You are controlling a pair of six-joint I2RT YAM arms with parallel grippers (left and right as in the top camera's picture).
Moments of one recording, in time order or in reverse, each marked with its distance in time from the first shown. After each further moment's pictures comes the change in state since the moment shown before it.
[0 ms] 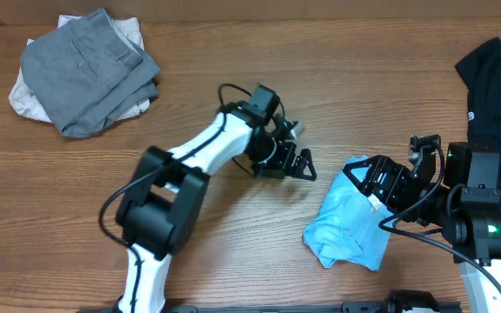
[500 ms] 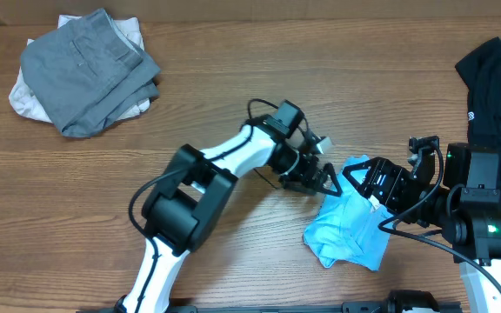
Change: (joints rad) left arm -0.120 0.103 0.017 0.162 0.227 -0.012; right arm 0.000 0.000 0.000 -0.014 0.000 -0.014
